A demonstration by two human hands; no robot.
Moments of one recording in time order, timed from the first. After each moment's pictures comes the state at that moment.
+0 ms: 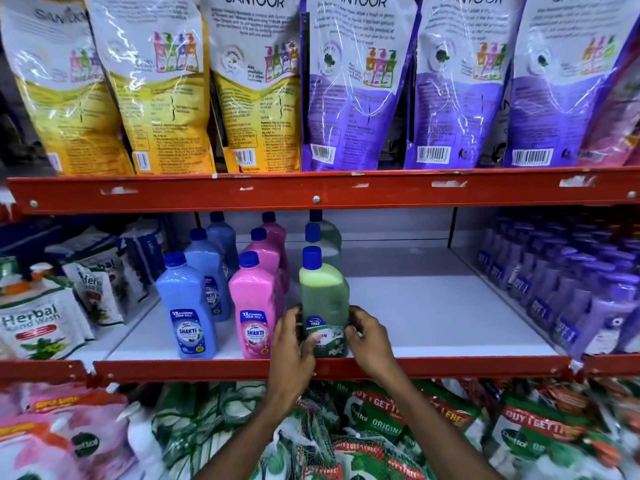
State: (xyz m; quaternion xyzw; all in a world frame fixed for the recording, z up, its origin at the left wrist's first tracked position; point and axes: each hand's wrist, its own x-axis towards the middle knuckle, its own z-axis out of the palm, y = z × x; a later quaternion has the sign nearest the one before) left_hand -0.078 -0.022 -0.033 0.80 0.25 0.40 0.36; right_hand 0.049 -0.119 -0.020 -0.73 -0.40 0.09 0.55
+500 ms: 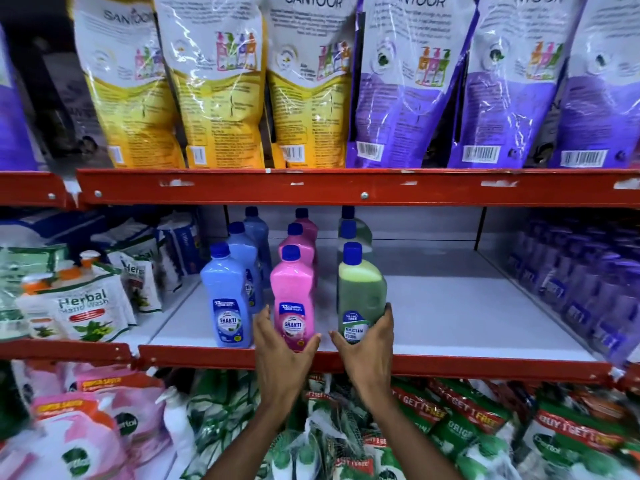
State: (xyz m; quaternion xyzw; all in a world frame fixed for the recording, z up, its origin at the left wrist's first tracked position) left_hand -0.131 0.012 -0.041 0.74 0.40 0.45 0.29; right_hand -0.021 -0.077 -0.037 -0.79 -0.25 -0.05 0.56
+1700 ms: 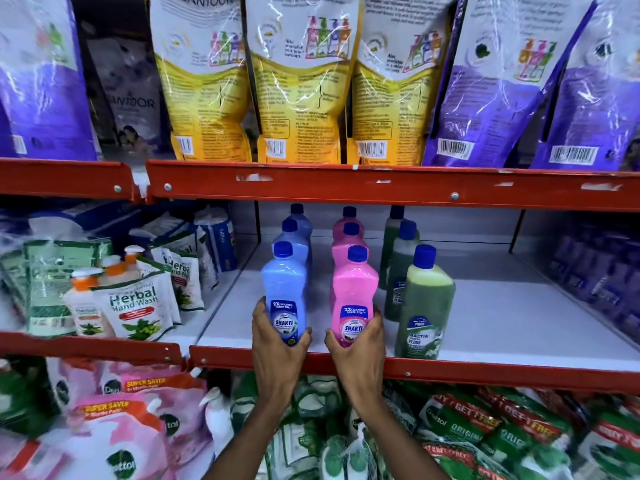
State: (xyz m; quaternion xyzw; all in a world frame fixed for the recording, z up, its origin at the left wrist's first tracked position) left_hand -0.193 0.111 -0.050 0.71 0.38 0.52 0.30; right_hand -0.098 0.020 -0.045 -0.79 -0.25 -0.07 0.55
